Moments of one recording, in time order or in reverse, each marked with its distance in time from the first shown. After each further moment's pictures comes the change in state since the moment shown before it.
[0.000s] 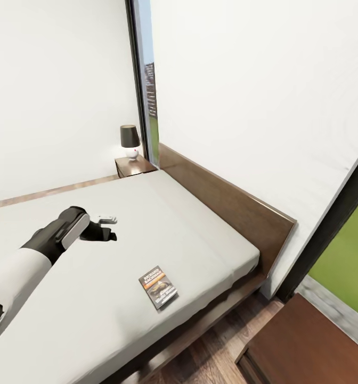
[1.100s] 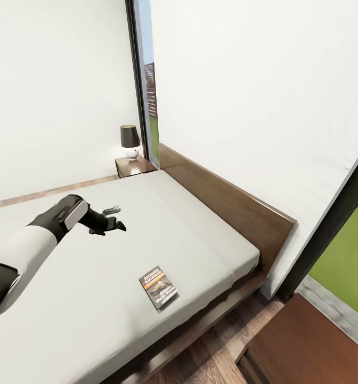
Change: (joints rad) left arm -0.180 -0.055 0.011 0.310 0.022 0.001 -0.277; right arm 0.004 0.000 0.000 -0.001 0.001 0.000 0.000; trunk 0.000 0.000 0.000
